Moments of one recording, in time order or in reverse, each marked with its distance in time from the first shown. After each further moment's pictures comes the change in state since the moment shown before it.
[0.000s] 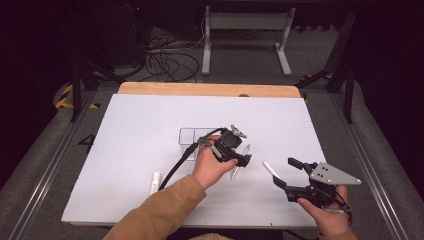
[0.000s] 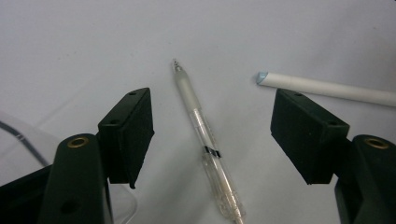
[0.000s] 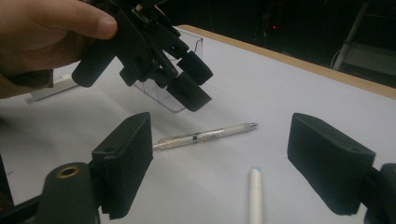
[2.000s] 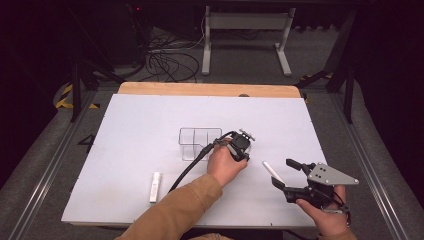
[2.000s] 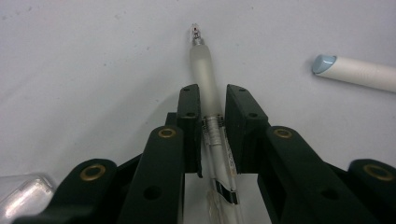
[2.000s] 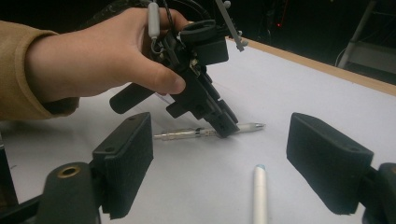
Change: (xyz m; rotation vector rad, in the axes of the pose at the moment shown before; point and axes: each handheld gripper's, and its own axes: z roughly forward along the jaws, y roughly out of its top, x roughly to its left) left arm 0.003 0.005 0.059 0.158 0.088 -0.060; right arm 0.001 -0.002 0.002 0.013 0.016 -0.020
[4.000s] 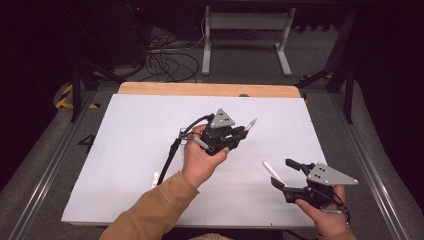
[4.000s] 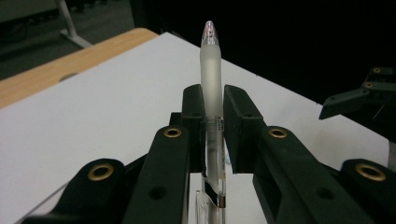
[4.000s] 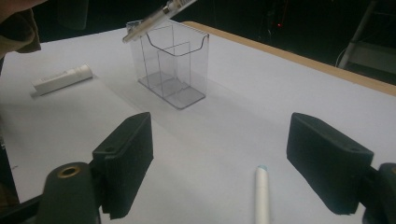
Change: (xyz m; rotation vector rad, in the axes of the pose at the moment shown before) left arm 0.018 -0.013 -0.139 -0.553 -0.154 0.066; right arm 0.002 0.001 0.001 0.005 0.000 0.000
